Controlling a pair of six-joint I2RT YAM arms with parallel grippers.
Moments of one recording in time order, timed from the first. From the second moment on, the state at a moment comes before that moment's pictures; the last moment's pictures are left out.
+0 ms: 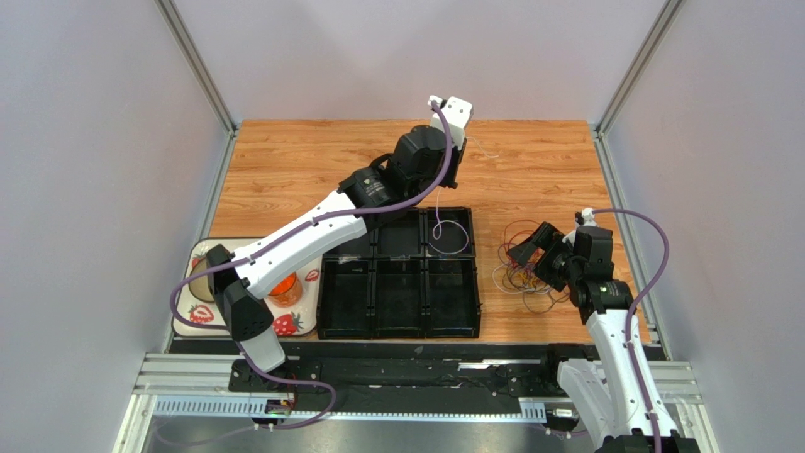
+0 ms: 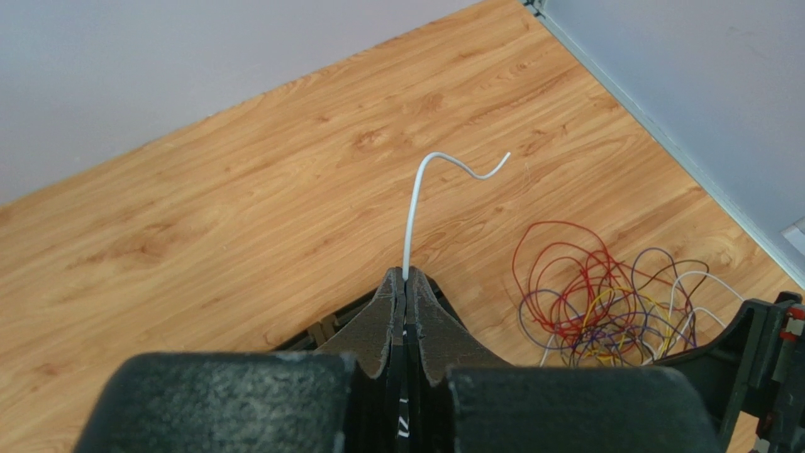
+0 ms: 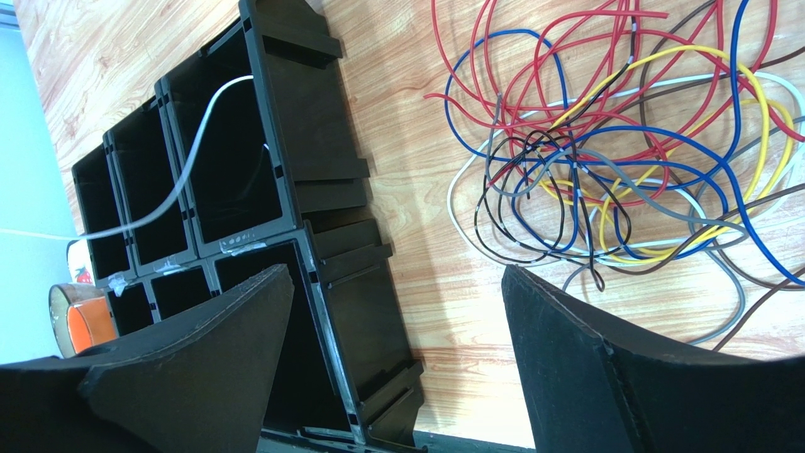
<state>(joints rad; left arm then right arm) -0.97 1.69 1.82 -0.39 -0.38 -0.14 -0.02 0.72 0.58 -0.56 -0.27 0.62</state>
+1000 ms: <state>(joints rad) -0.95 1.78 1.53 -0.40 -0.48 -0.48 -0.02 0.72 0.55 -0.56 -0.28 0.62</state>
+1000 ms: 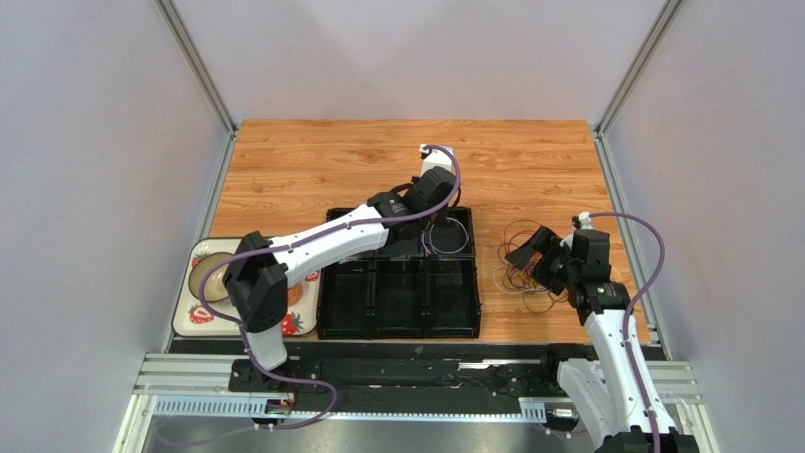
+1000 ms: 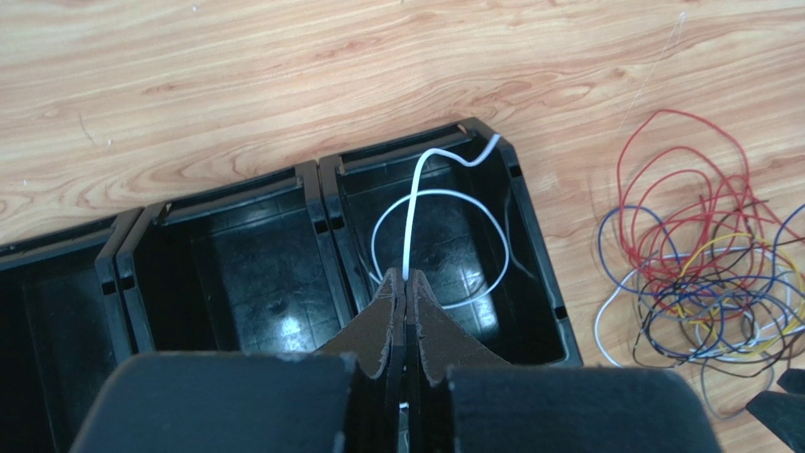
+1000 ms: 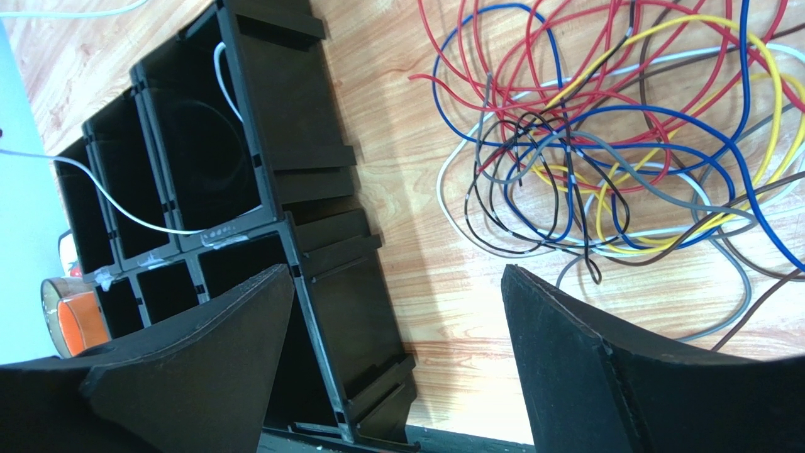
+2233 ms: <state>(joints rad) -0.89 2.22 1.95 -0.68 -0.31 -0.46 -0.02 0.74 0.52 -0.54 -0.28 0.62</state>
